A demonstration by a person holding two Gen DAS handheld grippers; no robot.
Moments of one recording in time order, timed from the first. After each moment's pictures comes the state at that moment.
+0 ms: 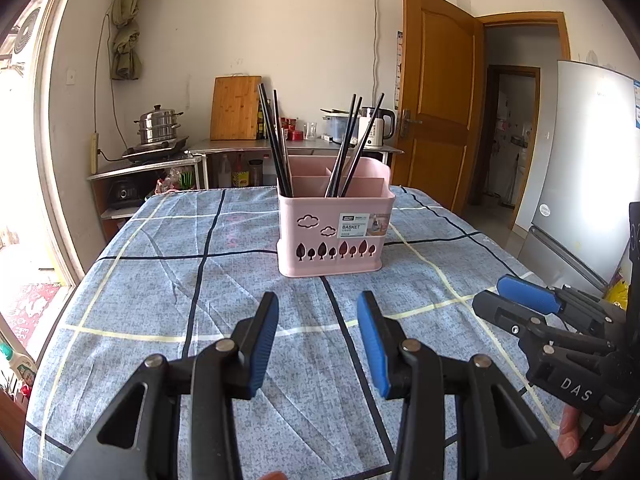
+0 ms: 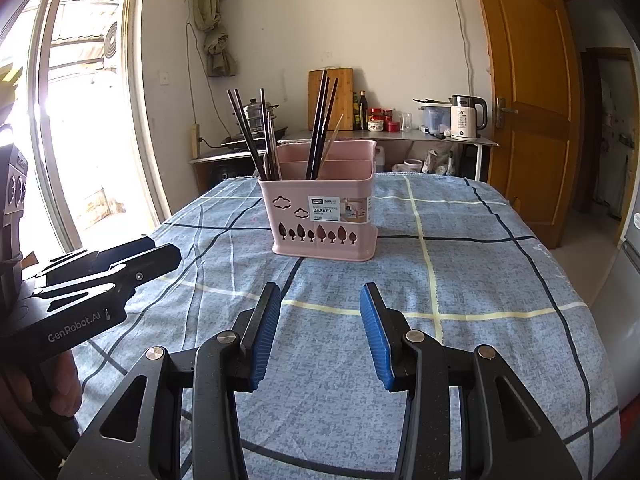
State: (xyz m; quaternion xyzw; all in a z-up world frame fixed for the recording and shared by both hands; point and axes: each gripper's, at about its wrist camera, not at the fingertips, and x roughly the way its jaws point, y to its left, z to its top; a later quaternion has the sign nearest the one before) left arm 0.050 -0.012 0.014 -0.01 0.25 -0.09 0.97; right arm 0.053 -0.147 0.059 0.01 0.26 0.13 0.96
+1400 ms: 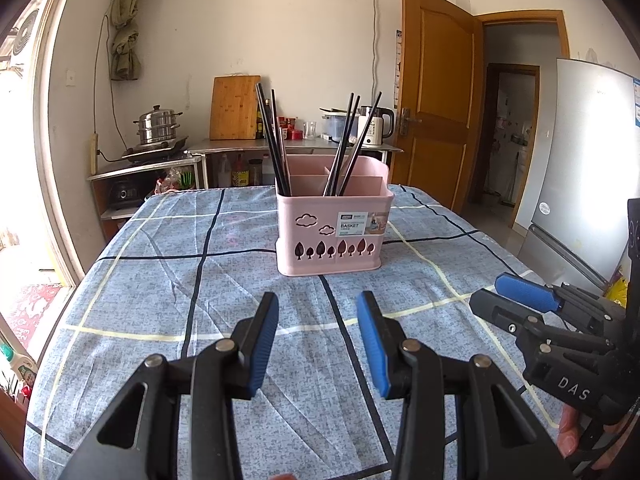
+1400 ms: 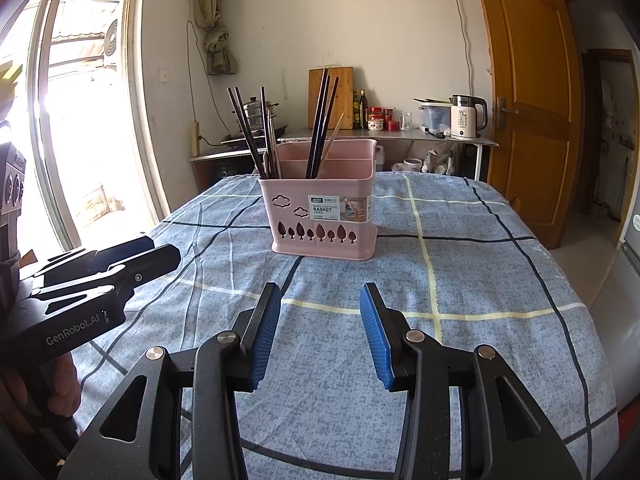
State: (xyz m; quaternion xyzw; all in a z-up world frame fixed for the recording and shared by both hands) left arm 0.048 -0.018 0.016 -0.01 0.25 -0.09 0.96; right arm 0.055 -0.147 0.058 0.01 0.27 0.13 0.95
